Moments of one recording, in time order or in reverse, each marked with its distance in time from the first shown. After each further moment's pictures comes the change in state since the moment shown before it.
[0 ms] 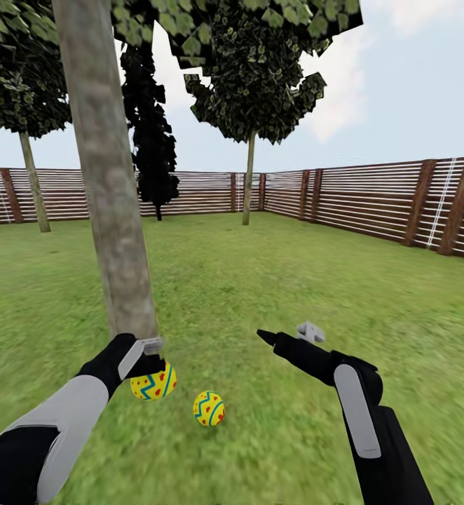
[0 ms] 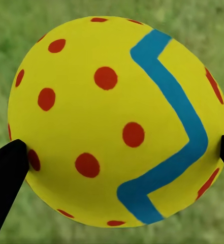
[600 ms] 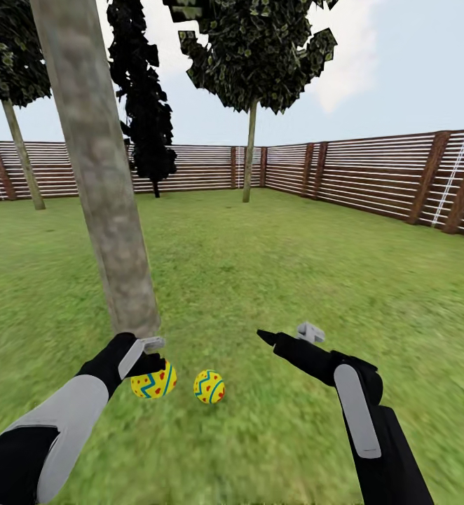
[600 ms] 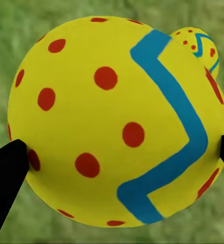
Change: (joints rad) left arm 0.000 0.000 -0.002 -0.007 0.001 -0.001 0.000; right arm 0.000 0.000 0.000 0.000 0.001 0.002 0.001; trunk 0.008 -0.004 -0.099
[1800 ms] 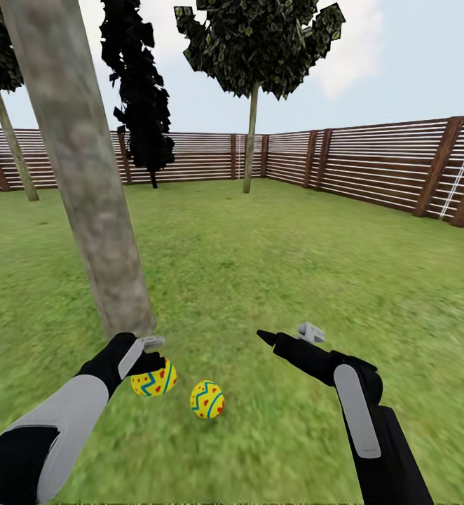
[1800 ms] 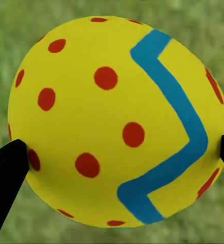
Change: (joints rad) left arm 0.000 0.000 0.004 -0.002 0.000 -0.019 0.002; right arm 0.000 0.000 0.002 0.000 0.000 0.000 -0.001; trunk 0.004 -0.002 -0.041
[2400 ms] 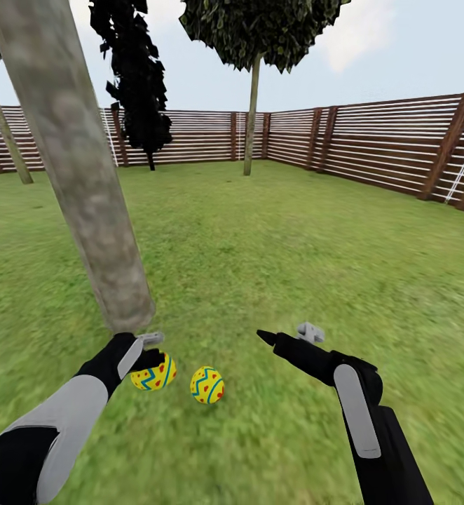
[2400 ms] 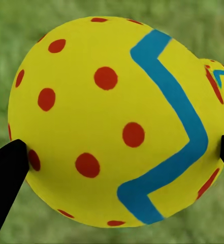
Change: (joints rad) left arm 0.001 0.002 0.003 -0.003 0.000 -0.064 0.004; right arm 0.000 0.000 0.000 0.000 0.000 0.000 0.000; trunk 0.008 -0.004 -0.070
